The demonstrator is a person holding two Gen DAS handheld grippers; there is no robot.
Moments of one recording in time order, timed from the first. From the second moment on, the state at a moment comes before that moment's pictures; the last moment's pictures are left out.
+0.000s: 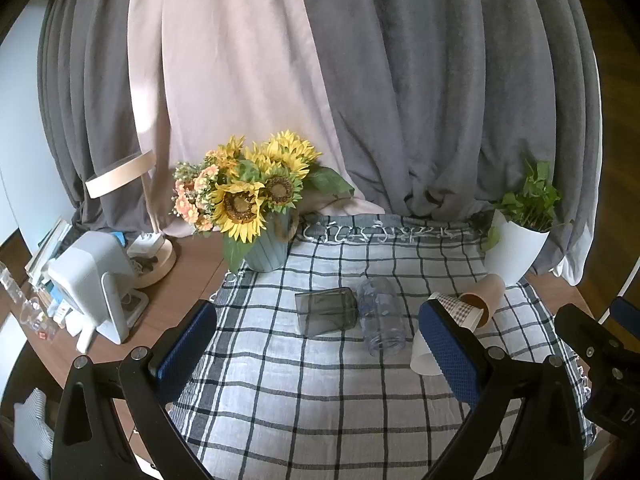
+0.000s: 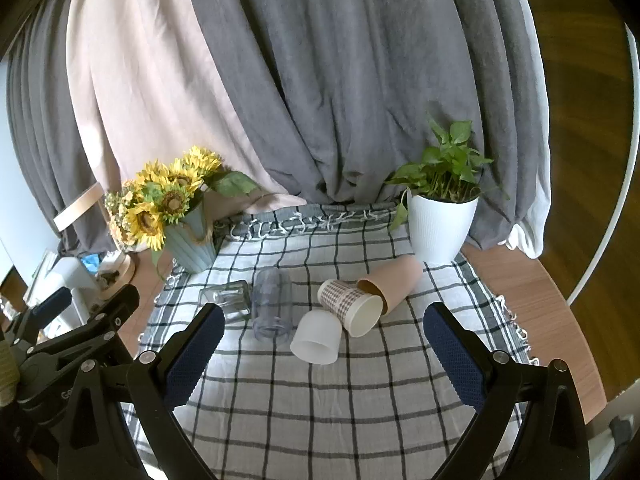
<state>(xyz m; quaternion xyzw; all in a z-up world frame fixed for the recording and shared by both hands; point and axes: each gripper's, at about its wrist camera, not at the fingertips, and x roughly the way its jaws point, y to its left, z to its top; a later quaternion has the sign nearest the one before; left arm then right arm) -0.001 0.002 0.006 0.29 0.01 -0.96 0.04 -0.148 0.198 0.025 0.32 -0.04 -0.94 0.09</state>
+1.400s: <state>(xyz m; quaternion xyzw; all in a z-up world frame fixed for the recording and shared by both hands) -0.002 0.008 0.006 0.29 0.02 -0.95 0.13 -0.148 0.201 0.024 0.32 -0.04 -0.94 0.07</state>
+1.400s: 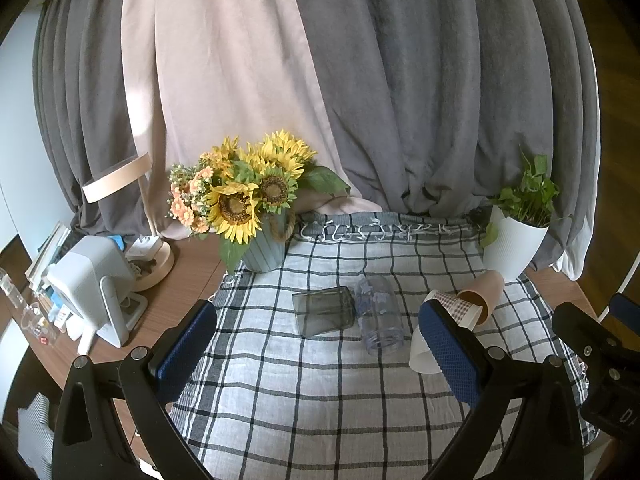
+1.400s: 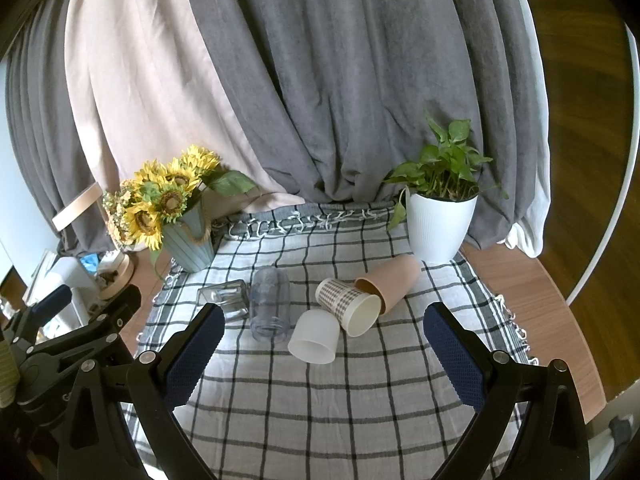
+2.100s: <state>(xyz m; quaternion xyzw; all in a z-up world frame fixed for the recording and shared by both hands) -0.010 0.006 0.002 0.30 0.03 -0.94 0.15 -0.152 0.200 0.020 0.32 -0.04 -0.94 0.07</state>
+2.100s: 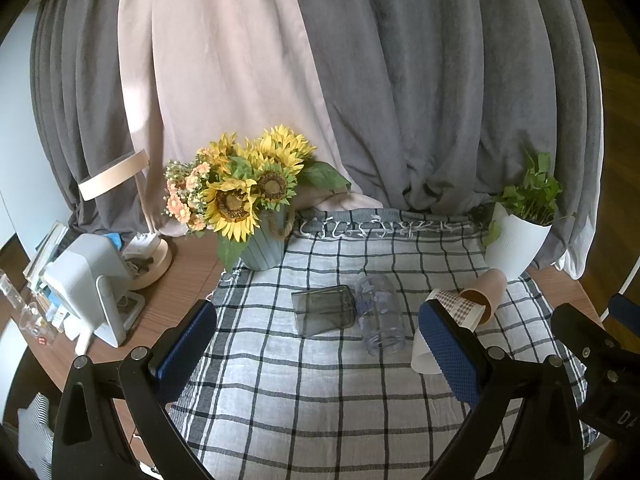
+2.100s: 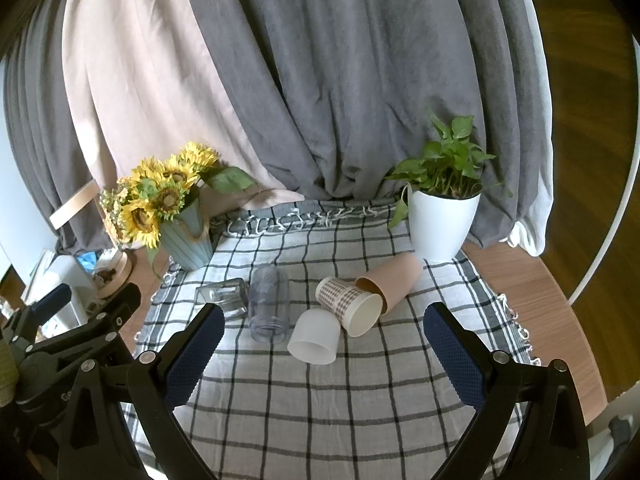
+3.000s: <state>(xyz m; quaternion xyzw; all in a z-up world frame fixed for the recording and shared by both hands) -0.084 -0.069 -0.073 0.40 0.11 -0.87 0.26 -0.295 0.137 -0.056 0.47 -0.01 -0.87 0.16</state>
